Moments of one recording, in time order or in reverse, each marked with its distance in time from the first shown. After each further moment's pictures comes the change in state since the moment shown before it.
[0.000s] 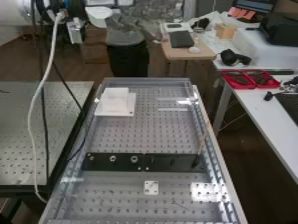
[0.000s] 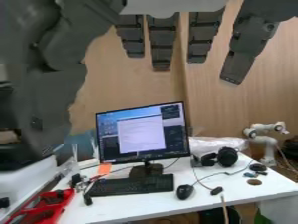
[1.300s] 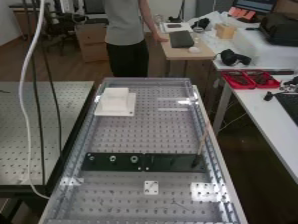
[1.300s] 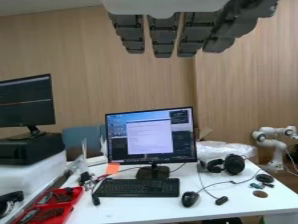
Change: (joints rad) arm -0.009 0.009 0.181 -0.223 -0.062 -0.043
